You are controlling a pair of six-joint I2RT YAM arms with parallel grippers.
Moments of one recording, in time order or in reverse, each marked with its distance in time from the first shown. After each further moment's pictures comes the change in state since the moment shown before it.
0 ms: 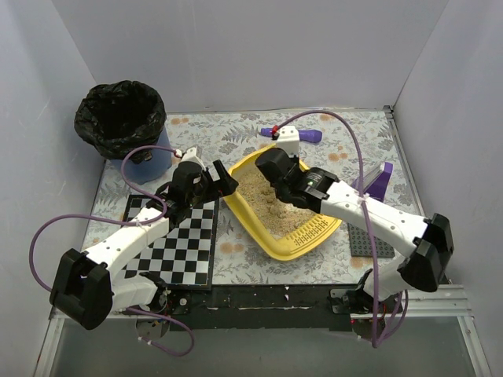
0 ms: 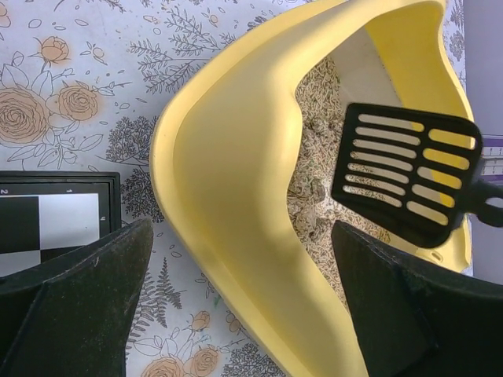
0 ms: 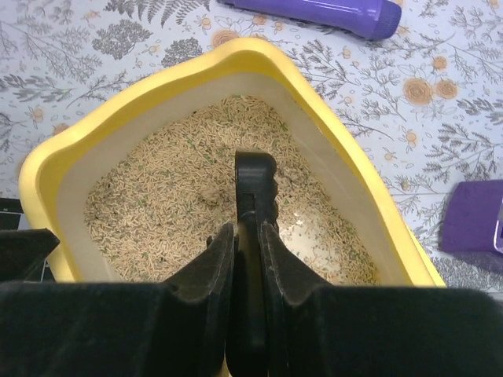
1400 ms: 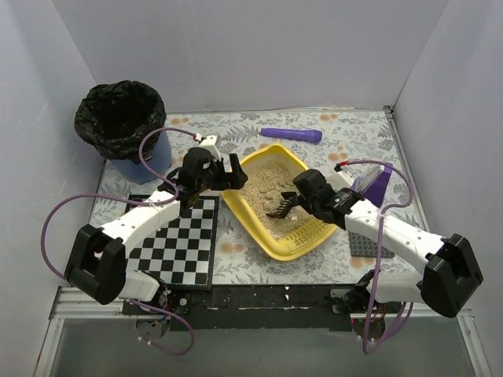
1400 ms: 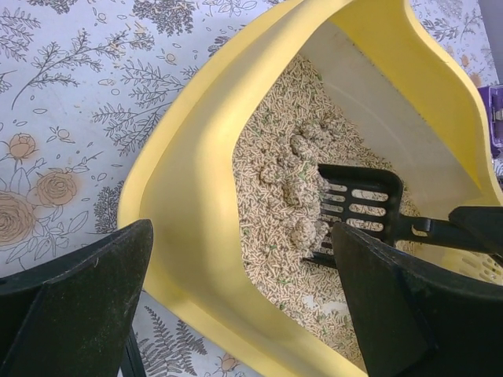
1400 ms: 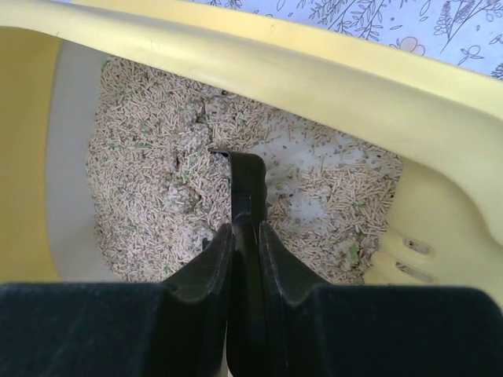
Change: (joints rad) left arm 0.000 0.183 0.155 0.037 0.103 0.259; right arm -0.211 -0.265 -0.489 0.014 -0.222 0.821
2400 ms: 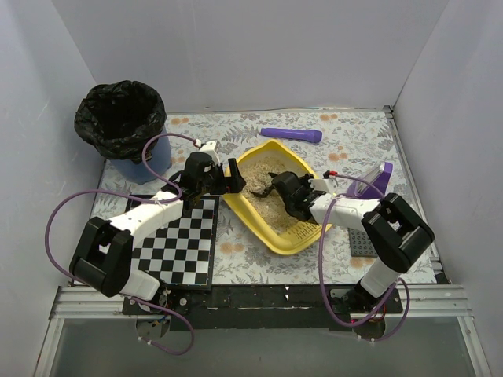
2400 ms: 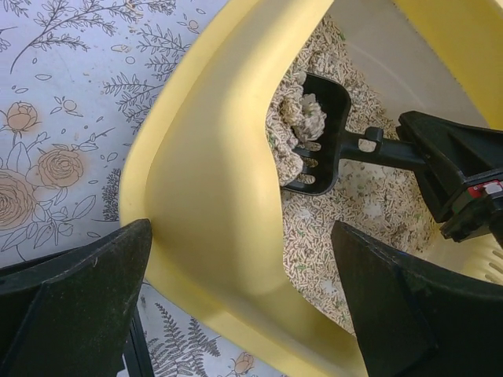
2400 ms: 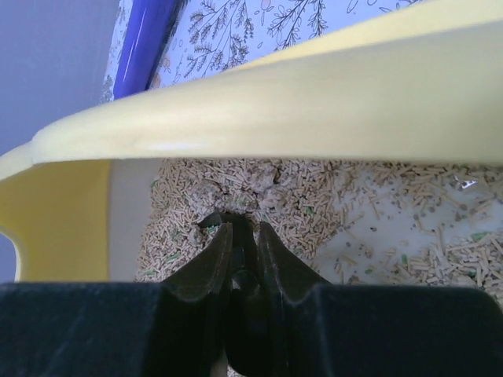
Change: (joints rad) left arm 0.015 0.055 -0.062 0.064 0.027 -0.037; right arm 0.018 0.403 -0.037 0.522 0.280 0.318
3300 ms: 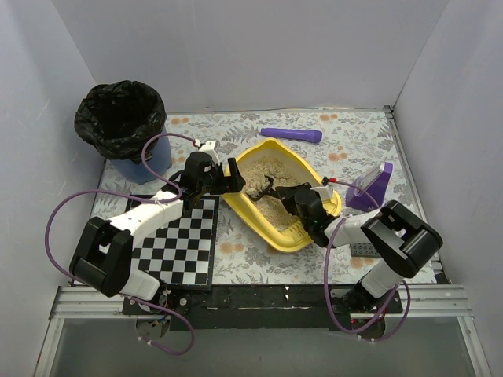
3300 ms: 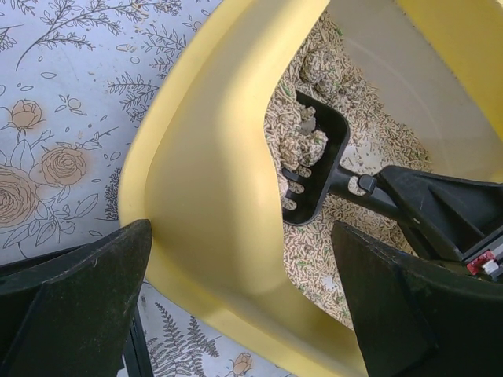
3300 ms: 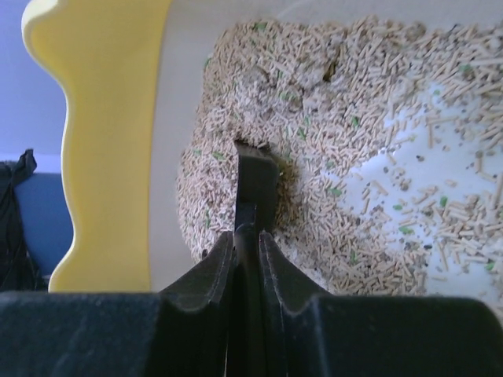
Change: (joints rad) left arm 0.001 0.001 0.004 -0.005 -0.019 -0.010; right arm -0.033 -0.048 -0.377 0.802 -0.377 -0.261
